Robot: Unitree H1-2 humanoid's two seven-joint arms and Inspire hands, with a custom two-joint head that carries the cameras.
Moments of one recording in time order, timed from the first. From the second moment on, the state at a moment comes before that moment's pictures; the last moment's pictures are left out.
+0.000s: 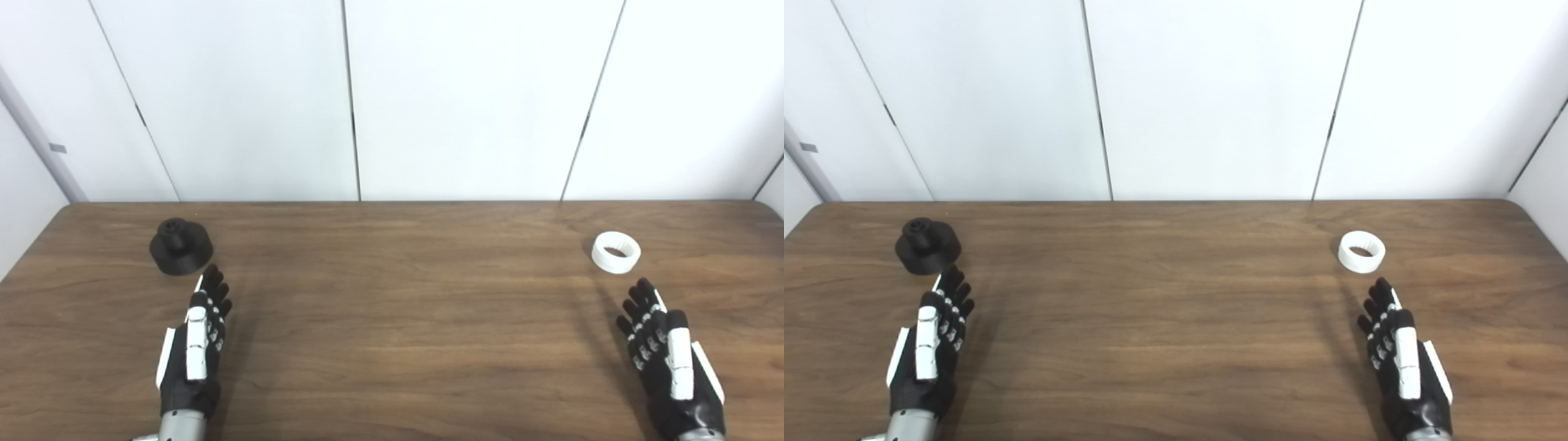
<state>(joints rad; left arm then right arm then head) 0.06 0.10 0.17 -0.05 -0.19 -0.10 -0.05 0.16 -0.16 -0.21 -0.13 0.27 -0.01 0.12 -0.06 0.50</state>
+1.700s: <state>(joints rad) 0.05 0.02 0.10 -0.05 -0.03 -0.16 0.03 0.16 -0.23 -0.25 -0.09 0.32 -0.03 0.16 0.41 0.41</state>
